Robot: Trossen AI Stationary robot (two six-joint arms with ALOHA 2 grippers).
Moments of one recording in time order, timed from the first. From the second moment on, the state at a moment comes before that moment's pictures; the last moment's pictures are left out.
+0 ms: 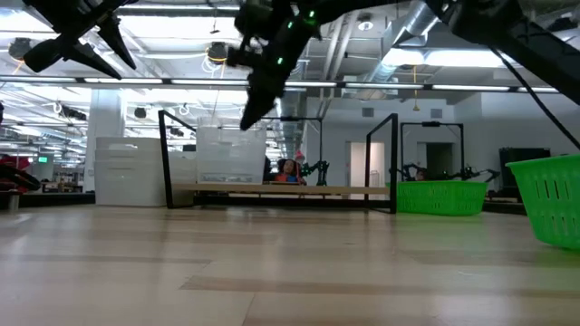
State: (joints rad) left arm 0.00 0.58 0.81 -1.07 -0.69 -1.39; right arm -0.26 2.34 2.33 -0.93 0.08 -0.53
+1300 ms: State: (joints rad) left arm 0.00 0.58 0.81 -1.06 -0.66 -1.40; right arm -0.33 2.38 2.35 -1.00 0.08 -0.54
